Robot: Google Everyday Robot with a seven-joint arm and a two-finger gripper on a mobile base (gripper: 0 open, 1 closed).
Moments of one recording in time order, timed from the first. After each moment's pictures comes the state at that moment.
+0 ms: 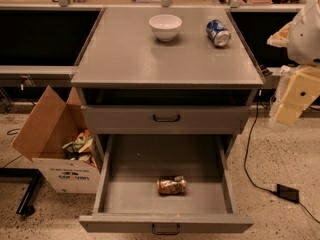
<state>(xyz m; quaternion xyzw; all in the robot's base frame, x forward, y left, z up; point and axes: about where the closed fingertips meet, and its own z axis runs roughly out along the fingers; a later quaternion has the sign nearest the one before) 0.438 -0.215 0.982 -0.60 0.78 -0.04 0.17</state>
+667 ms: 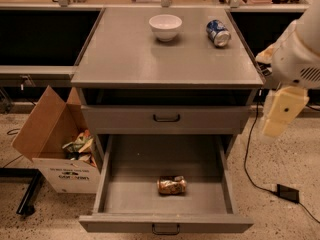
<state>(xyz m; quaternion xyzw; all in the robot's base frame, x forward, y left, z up) 0.446 -0.212 0.942 -0.62 0.77 -0.04 0.15</state>
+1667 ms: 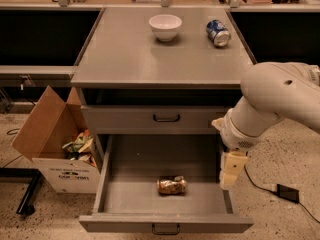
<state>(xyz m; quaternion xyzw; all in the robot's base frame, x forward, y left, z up) 0.459 -0.175 0.731 -0.67 0.73 0.04 0.11</state>
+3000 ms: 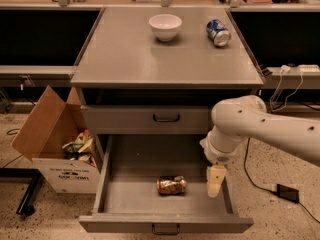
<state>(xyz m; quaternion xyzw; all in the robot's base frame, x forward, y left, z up) 0.493 -0.176 0.595 -0.69 0.72 0.05 0.06</state>
